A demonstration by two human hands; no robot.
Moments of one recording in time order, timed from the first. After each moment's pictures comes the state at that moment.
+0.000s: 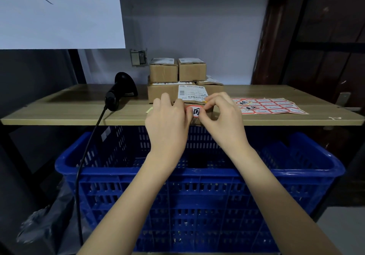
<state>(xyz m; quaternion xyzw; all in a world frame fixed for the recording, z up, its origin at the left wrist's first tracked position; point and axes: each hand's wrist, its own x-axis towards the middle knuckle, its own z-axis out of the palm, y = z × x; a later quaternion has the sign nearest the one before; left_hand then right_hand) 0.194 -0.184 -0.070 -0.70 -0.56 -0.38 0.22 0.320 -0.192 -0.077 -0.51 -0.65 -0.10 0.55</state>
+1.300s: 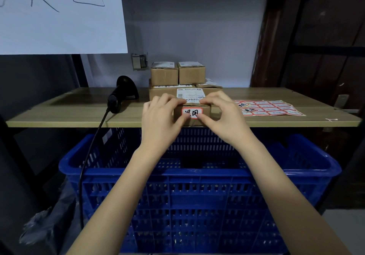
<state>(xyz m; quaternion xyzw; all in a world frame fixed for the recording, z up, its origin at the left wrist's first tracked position) 0.169 -0.161 -0.073 -0.78 -0.44 -0.44 0.10 0.336 -0.190 -0.065 -0.51 -0.71 -0.03 0.48</state>
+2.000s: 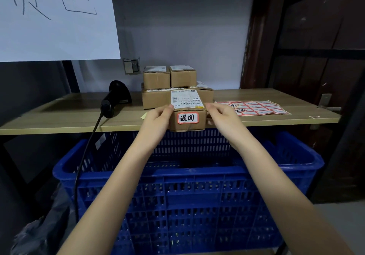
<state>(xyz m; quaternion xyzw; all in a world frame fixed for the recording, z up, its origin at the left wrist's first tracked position) 0.176 -0.188 -0.050 -0.64 -0.41 -0.49 -0.42 0.335 -0.207 -0.057 -0.55 -0.58 0.26 0.54</state>
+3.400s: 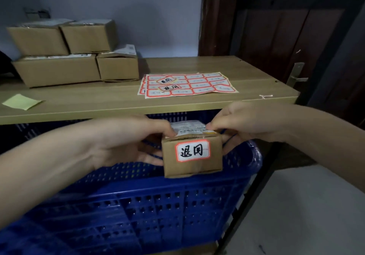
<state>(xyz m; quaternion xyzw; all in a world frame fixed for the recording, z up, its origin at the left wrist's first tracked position) 0.333 -0.197 -0.060 -0.61 -0.48 -0.11 -0.62 0.533 -0.247 -0.045 -0.63 -0.54 0.51 0.21</state>
